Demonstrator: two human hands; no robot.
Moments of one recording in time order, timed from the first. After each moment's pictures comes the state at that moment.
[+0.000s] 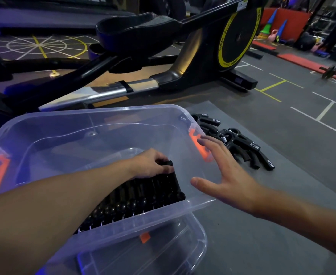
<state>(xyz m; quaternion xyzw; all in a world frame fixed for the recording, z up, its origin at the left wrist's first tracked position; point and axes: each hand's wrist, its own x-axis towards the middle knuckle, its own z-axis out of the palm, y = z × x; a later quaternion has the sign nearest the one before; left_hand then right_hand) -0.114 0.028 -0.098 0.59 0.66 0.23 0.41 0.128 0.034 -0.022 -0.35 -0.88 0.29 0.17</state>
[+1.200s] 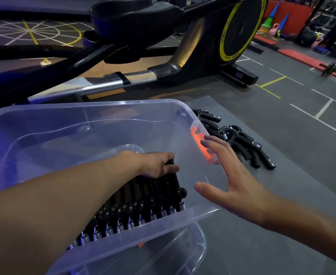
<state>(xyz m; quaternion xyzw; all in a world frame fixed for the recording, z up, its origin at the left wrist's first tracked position) -0.108 0.058 -0.111 0.69 0.64 0.04 0.35 0.130 0.030 -0.020 -0.35 -0.88 0.29 0.15</state>
